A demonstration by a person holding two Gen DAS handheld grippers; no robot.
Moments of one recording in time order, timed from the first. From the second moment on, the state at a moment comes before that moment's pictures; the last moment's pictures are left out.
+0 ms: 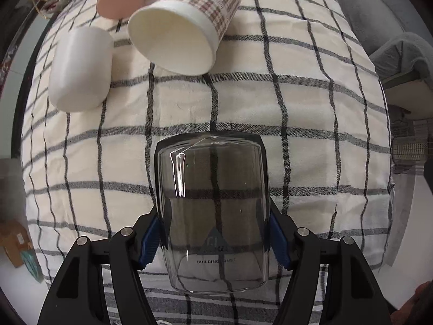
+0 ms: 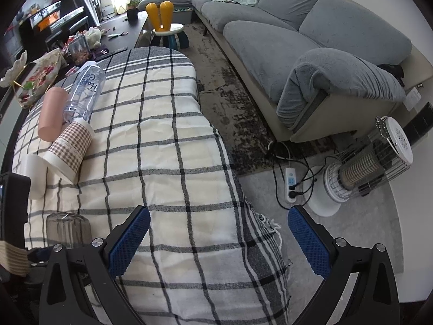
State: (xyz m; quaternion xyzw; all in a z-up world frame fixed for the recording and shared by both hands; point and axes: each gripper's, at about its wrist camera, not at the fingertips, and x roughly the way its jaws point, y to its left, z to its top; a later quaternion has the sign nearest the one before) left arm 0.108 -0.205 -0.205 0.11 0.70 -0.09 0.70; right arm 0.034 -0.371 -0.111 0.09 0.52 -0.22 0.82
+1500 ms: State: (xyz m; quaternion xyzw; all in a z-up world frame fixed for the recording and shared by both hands) left arm 0.178 -0.003 -0.100 -0.04 0.57 -0.02 0.82; right arm 0.181 -0.203 -0.224 0.13 0.87 -0.02 0.47
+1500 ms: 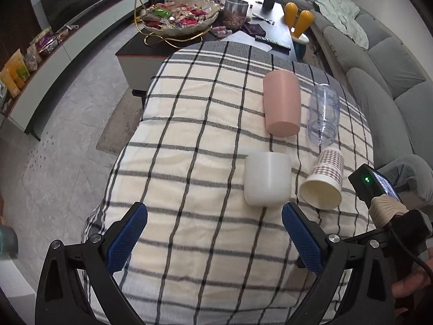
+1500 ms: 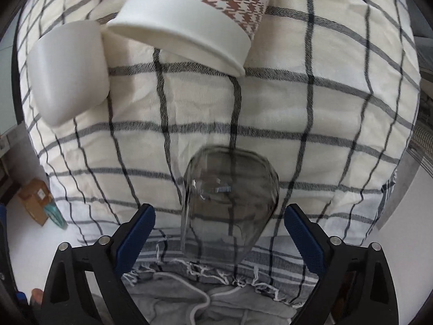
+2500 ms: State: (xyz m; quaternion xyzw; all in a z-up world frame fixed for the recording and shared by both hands) left arm 0.145 -0.002 -0.089 -0.03 0.51 -0.01 0.86; right arm 0.144 -0.184 -0.110 0.07 0.67 0.00 0.74
